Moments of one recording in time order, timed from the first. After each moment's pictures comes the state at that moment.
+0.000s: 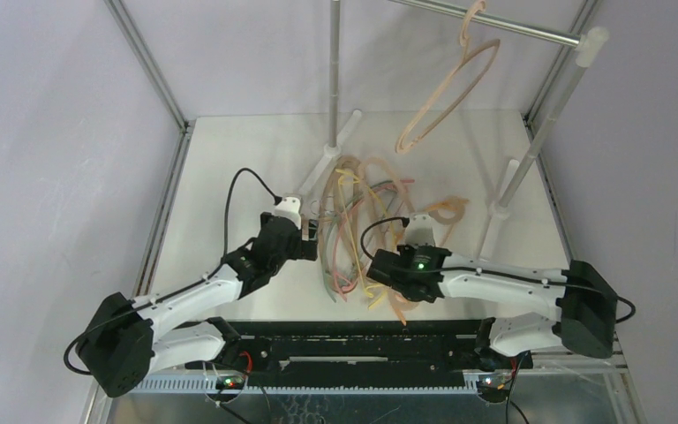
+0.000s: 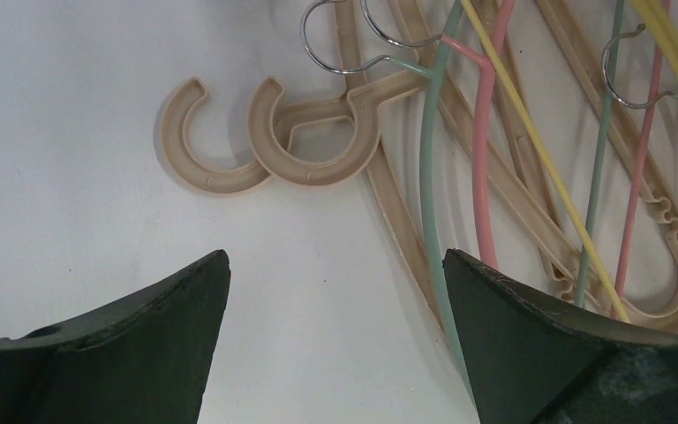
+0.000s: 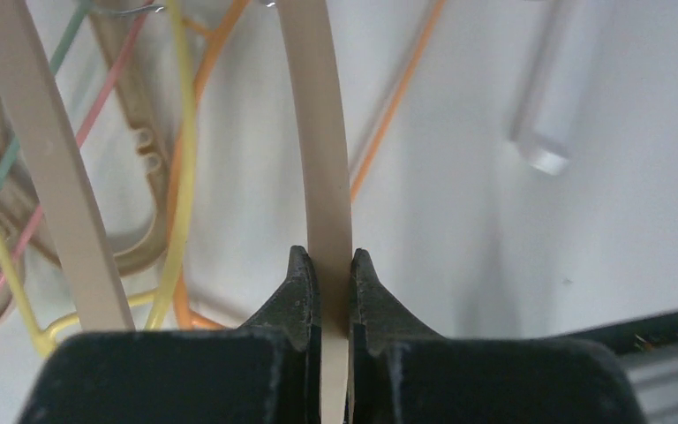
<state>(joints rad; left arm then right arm) -0.72 1.11 0.52 -0.03 -0.36 -0.33 1.13 1.27 0.84 -0.97 0.83 1.00</state>
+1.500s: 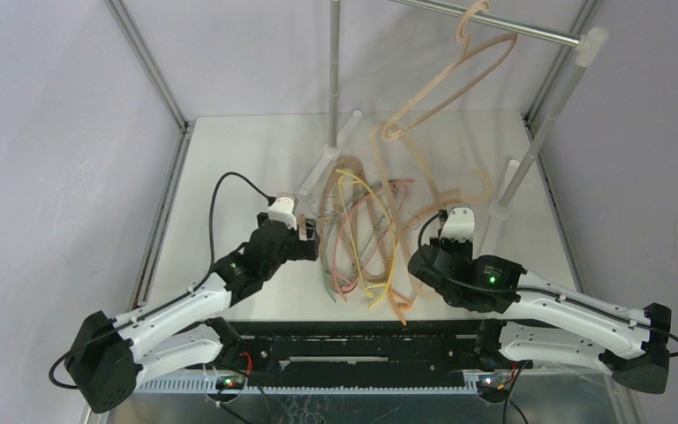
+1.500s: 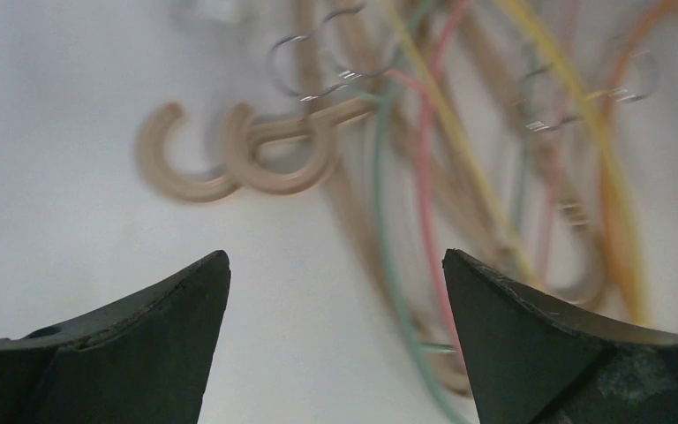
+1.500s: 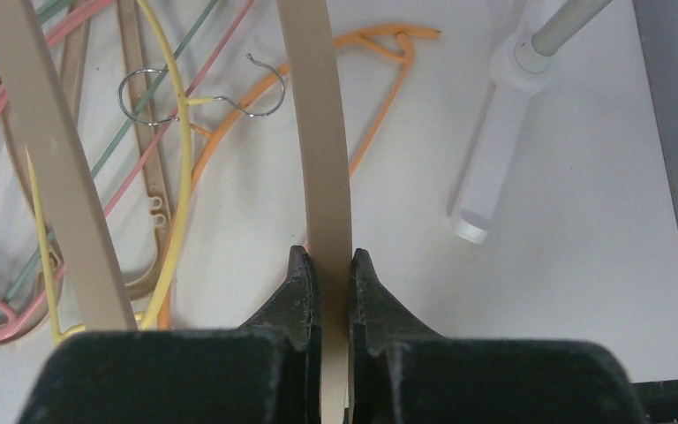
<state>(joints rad) -0.75 0.99 0.52 -0.07 -0.36 -0.37 1.13 0.89 0.84 -1.02 0.98 0.80</state>
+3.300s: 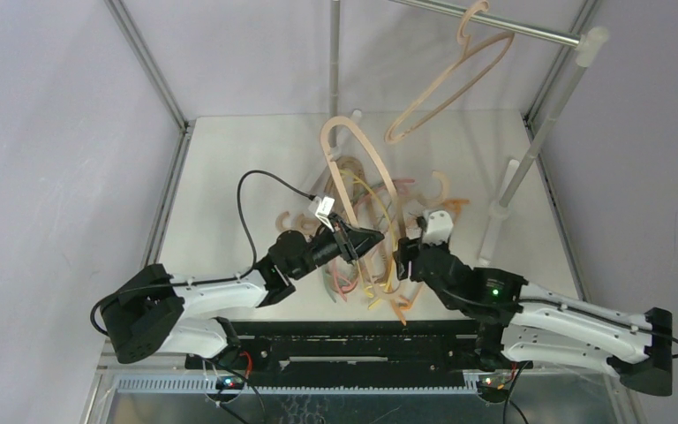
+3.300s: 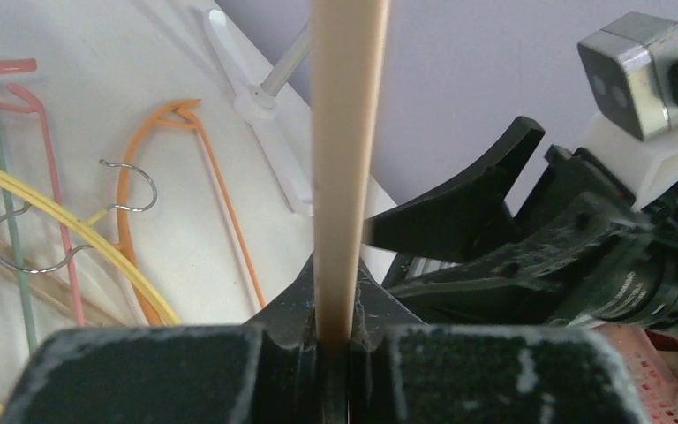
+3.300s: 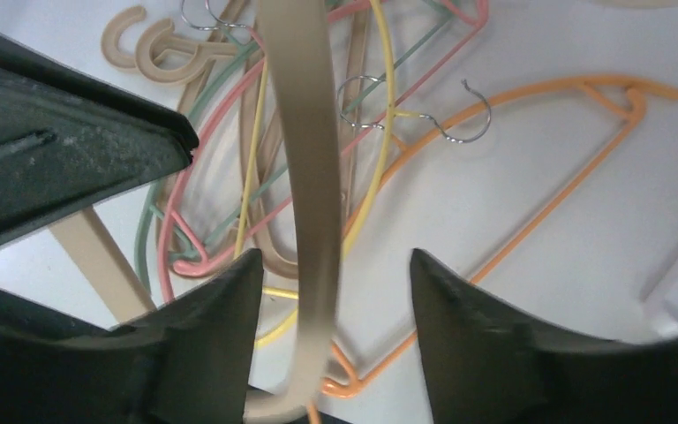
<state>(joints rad) -0.96 1.31 0.50 0.89 0.06 -0.72 1.17 0.84 0.71 -0.53 0.72 0.54</state>
